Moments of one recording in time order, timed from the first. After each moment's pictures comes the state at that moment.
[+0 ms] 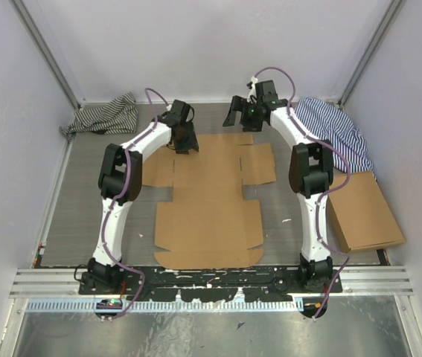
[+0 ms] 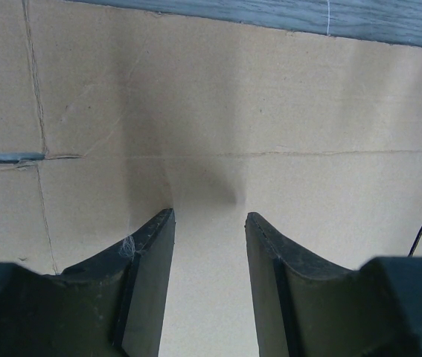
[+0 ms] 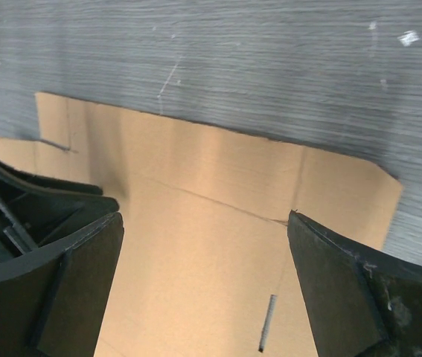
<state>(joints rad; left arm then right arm) -0.42 2.34 1.91 -0.60 0.05 -0.60 0.23 2.32 2.06 -0.55 -0.37 0.36</state>
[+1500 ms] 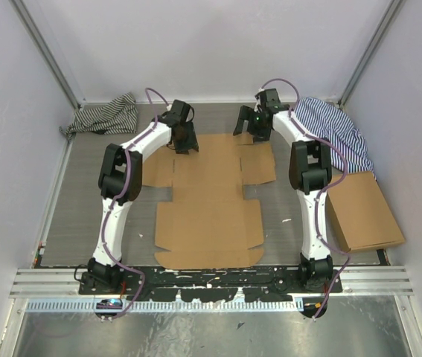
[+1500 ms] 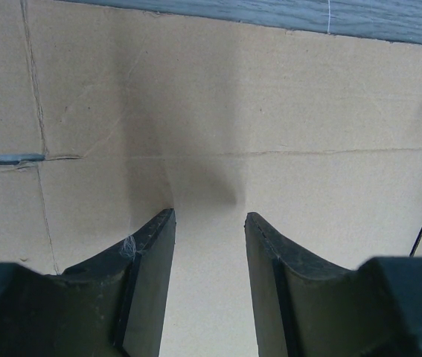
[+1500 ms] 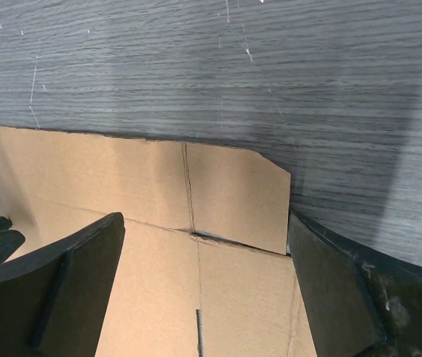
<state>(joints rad) -0.42 2.34 1.92 -0.60 0.05 -0.60 0.19 2.41 2.05 -0.59 -0.28 0.37</state>
